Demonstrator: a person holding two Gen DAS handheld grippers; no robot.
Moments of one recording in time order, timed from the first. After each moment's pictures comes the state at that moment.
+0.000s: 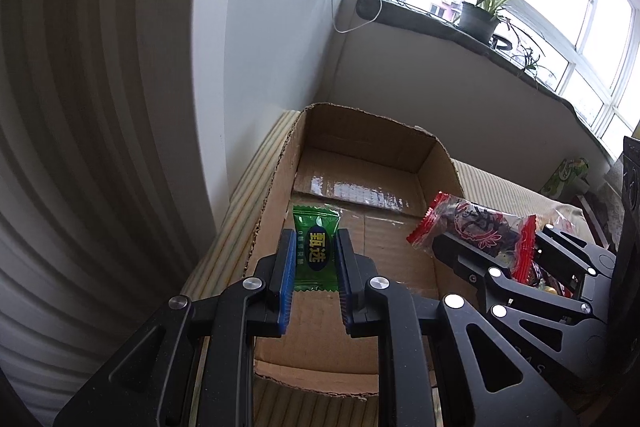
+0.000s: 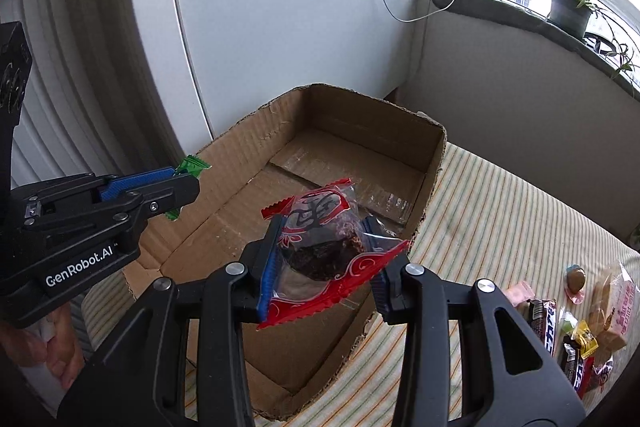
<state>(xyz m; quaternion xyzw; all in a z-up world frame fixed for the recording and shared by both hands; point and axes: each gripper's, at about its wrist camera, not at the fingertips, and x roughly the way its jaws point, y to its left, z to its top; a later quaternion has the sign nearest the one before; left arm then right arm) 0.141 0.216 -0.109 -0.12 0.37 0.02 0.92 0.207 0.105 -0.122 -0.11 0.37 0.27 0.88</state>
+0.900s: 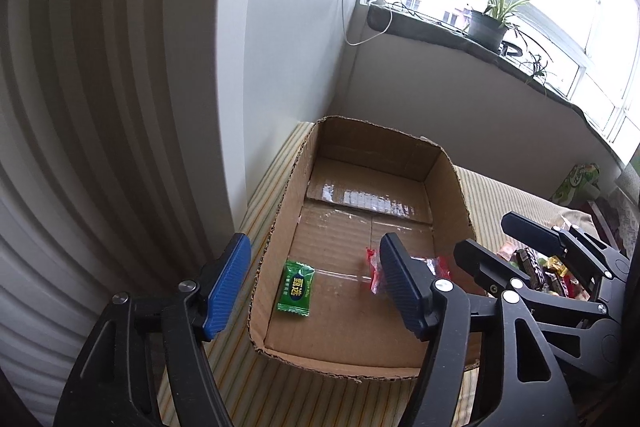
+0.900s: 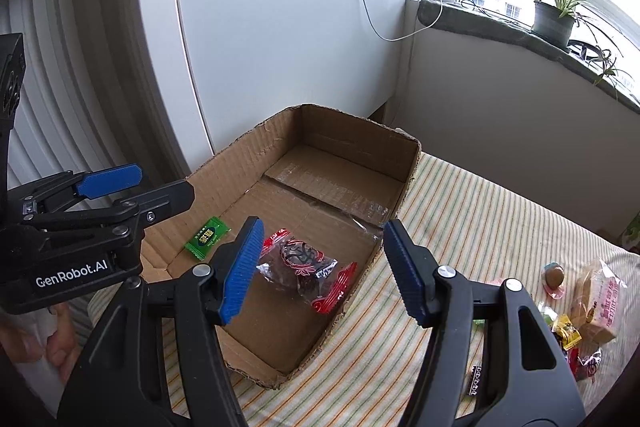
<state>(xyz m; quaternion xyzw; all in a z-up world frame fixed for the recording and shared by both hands) 0.127 0.210 -0.090 -0.11 0.35 0.05 0.93 0.183 0.082 -0.093 -0.10 0.34 0.25 0.90</state>
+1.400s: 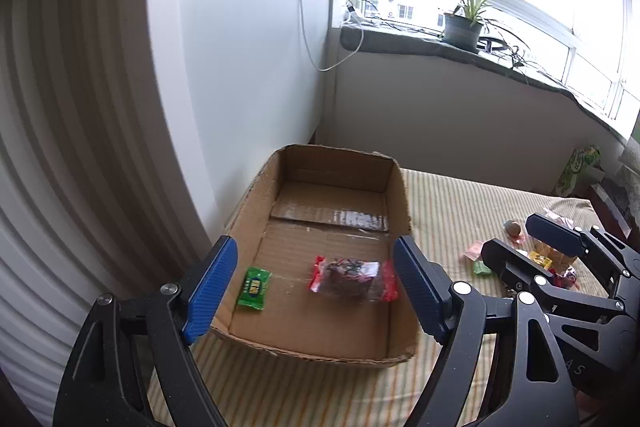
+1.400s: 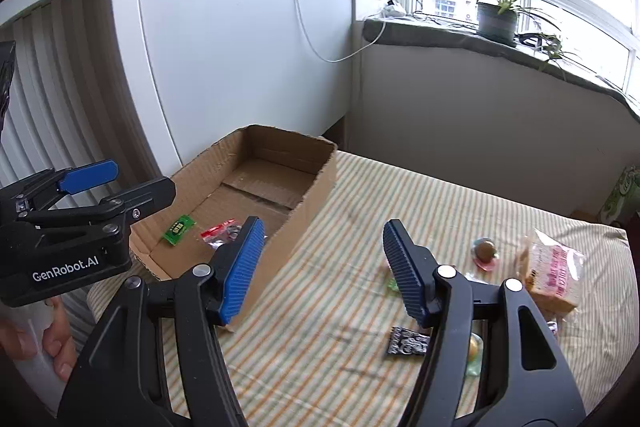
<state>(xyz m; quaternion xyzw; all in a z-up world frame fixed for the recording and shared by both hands) 0.113 0.134 -0.057 -0.05 0.32 0.06 0.94 0.149 -0.026 -0.061 -0.05 0.31 0.20 0.93</state>
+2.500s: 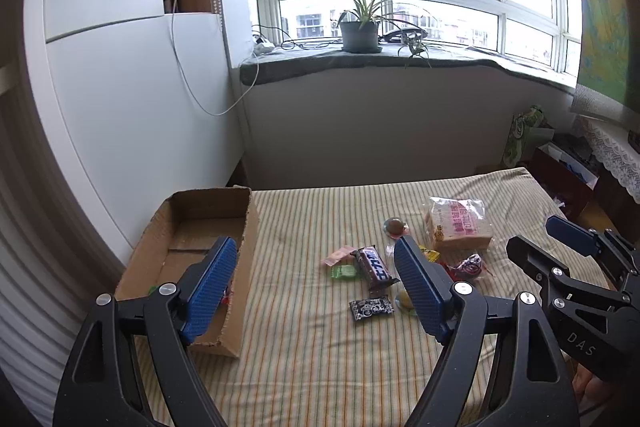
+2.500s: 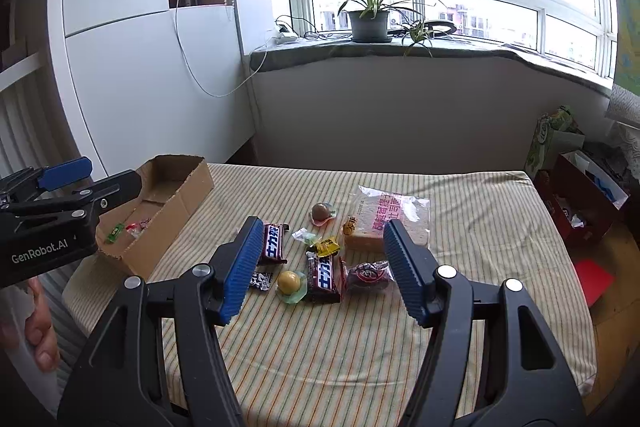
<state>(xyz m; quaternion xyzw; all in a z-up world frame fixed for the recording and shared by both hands) 0.083 -0.027 -0.017 0.04 0.29 -0.01 0.96 0.084 -0.198 -0.039 0.01 0.28 0.09 0.96</state>
